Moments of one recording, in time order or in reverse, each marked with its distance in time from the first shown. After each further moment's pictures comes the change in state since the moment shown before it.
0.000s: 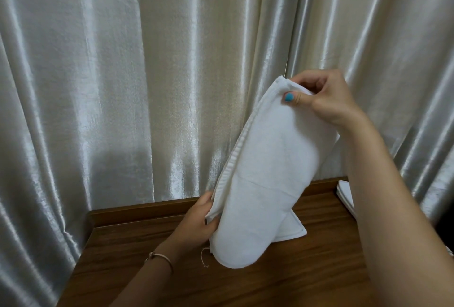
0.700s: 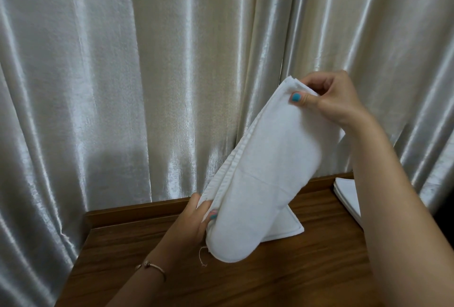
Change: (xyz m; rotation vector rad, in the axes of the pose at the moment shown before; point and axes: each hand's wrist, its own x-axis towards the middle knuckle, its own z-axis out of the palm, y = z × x) left_hand -0.016 0.009 -0.003 0.381 0.040 -0.024; right_hand -0.007 0.013 -0.017 -0.071 0.051 0.074
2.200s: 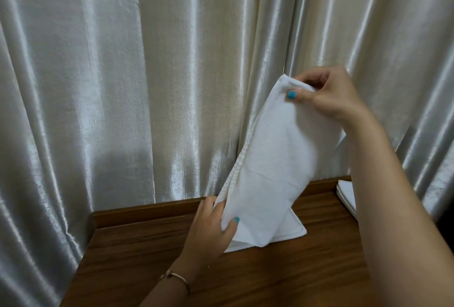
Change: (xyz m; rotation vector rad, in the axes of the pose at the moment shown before) left_hand 0.000 0.034 0.024 0.046 0.167 -0.045; right_hand 0.006 -0.017 0.004 -0.072 0.029 -0.007
